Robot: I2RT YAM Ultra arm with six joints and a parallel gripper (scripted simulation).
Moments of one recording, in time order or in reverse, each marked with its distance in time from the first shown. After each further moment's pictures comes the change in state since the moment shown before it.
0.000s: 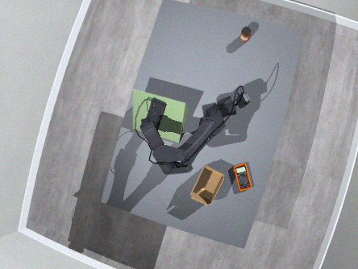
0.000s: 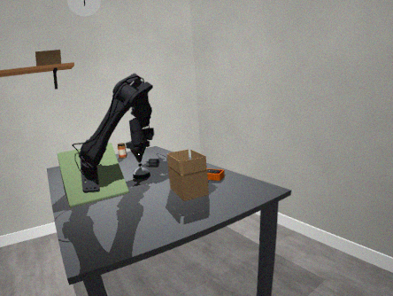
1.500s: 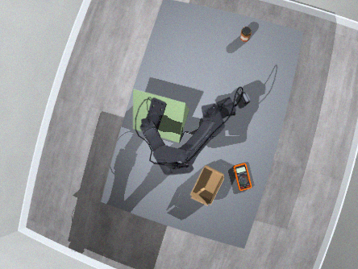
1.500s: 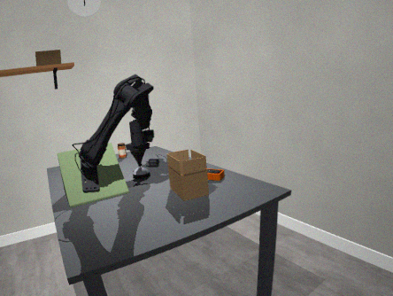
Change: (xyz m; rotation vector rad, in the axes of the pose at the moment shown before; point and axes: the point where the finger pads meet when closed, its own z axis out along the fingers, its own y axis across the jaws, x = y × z) arm 0.004 -0.002 0.008 0.001 0.014 0.002
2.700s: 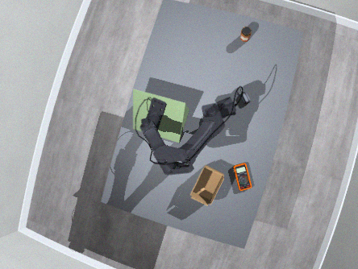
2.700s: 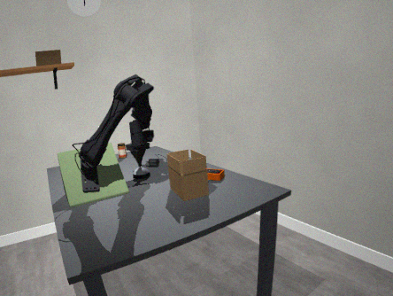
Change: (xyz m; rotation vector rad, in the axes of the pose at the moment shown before) arm -0.002 0.001 0.001 0.003 -0.004 -0.006
